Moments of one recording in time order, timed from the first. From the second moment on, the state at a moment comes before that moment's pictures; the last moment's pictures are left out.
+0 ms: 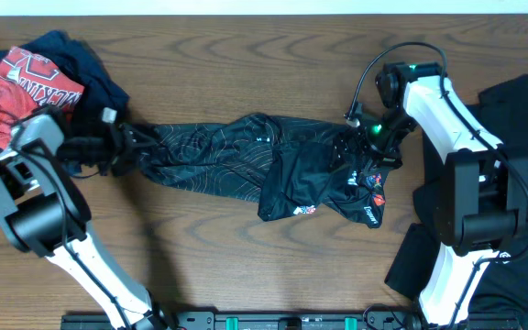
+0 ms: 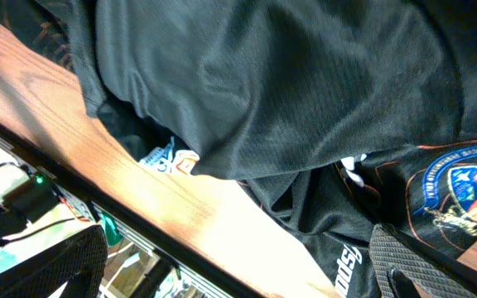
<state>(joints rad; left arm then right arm) 0.48 2.20 1.44 -0.99 0.86 0.13 0.14 2.06 1.58 -1.38 -0.51 -0.09</state>
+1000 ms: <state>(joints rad) 0.36 2.08 1.41 -0.91 0.65 -0.06 0.14 2.06 1.67 -1.43 -0.51 -0.10</state>
